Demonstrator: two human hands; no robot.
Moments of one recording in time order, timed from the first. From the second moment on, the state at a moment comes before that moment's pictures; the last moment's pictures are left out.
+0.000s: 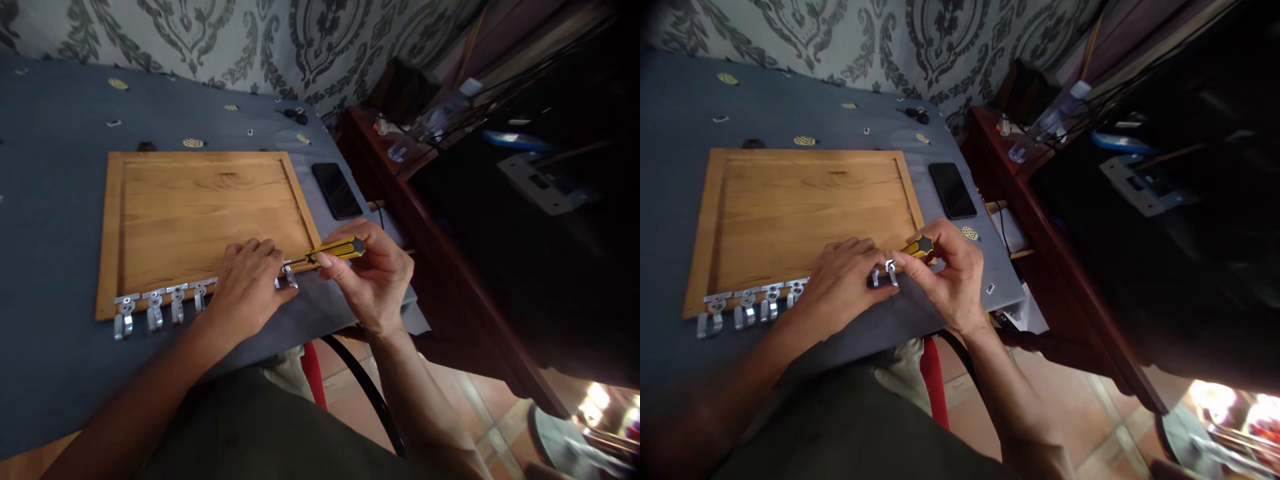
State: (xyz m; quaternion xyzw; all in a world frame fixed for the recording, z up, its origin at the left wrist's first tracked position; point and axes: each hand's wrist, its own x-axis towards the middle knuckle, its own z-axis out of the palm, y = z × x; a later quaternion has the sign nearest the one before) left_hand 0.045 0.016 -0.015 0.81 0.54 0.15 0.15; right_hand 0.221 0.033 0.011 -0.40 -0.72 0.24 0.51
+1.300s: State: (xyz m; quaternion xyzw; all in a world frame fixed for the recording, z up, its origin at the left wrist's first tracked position) left_hand 0.044 0.016 -0.016 0.82 0.54 0.16 0.15; right_hand 0.219 0.026 0.013 -0.40 -0.69 0.22 0.56
